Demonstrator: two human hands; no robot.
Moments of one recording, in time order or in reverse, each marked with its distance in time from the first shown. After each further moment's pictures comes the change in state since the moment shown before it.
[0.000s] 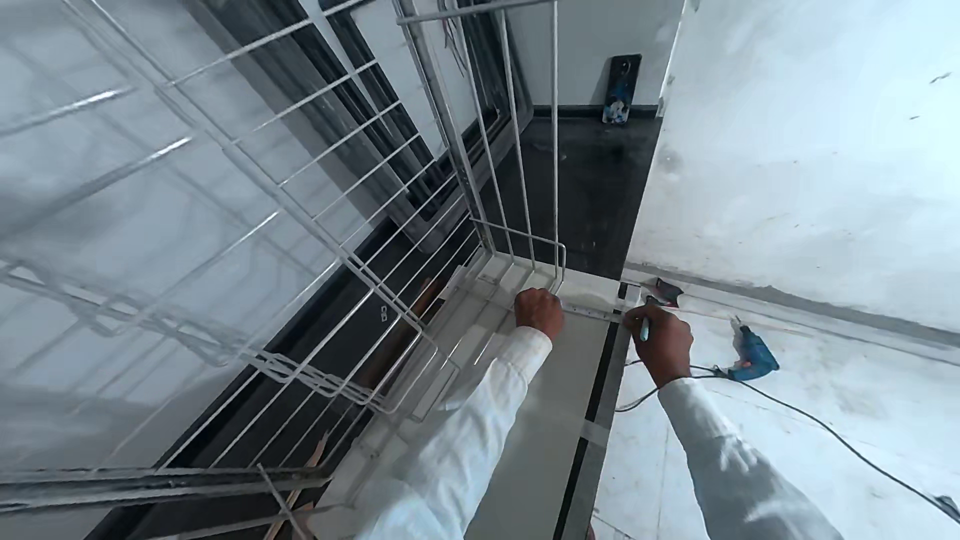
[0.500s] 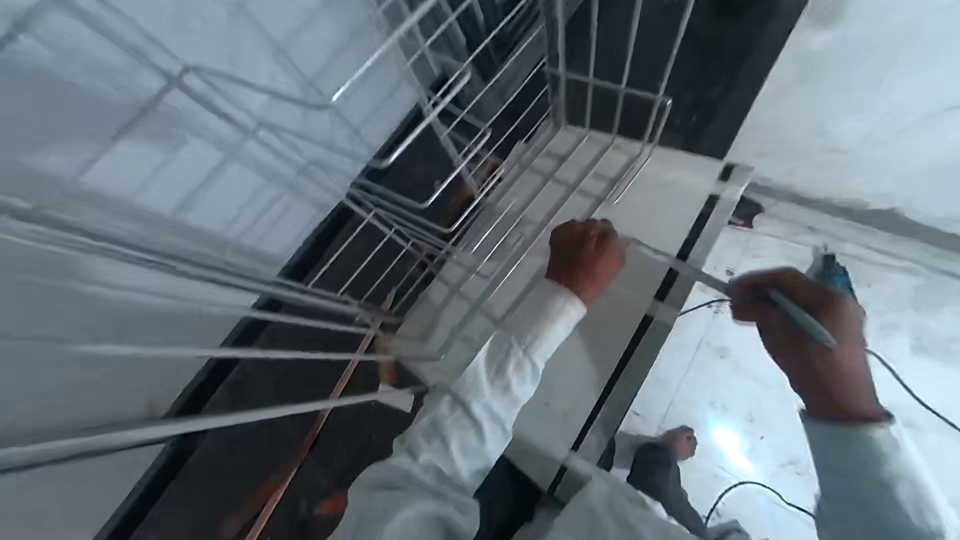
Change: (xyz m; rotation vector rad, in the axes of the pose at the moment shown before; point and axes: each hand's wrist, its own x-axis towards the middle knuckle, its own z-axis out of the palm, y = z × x) left_hand -0.135 -0.039 0.029 -0.168 0.353 0.091; right_hand -0.126 0.022 -0.044 0.212 -0.197 -0.217
